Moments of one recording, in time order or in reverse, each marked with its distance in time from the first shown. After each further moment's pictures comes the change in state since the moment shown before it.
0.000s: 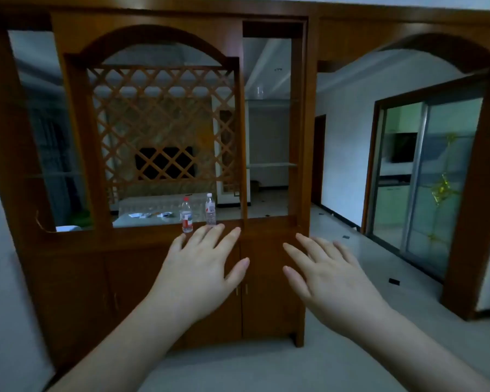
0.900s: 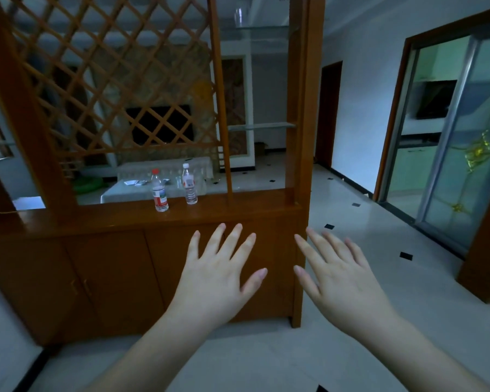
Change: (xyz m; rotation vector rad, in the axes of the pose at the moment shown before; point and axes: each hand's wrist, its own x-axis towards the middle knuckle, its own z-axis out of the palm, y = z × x) left_hand 0.219 0.075 0.191 0.036 -0.050 0.047; right_hand 0.171 0.187 0.157 0.006 -0.032 0.007
